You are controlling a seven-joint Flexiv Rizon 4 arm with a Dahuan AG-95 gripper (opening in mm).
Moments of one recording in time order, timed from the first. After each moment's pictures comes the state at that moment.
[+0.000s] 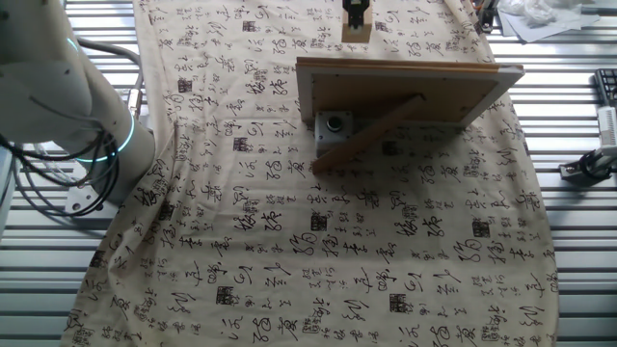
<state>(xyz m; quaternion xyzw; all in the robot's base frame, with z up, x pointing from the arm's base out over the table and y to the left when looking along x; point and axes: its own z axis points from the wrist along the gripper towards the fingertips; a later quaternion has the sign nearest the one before) 0.452 0.289 0.098 0.02 1.00 0.01 0.05</state>
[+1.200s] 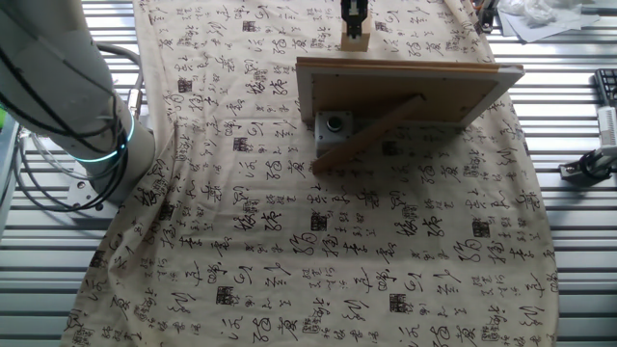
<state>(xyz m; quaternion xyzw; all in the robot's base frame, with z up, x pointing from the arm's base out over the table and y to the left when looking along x) 0.451 0.291 0.075 0.03 1.00 0.01 0.05</state>
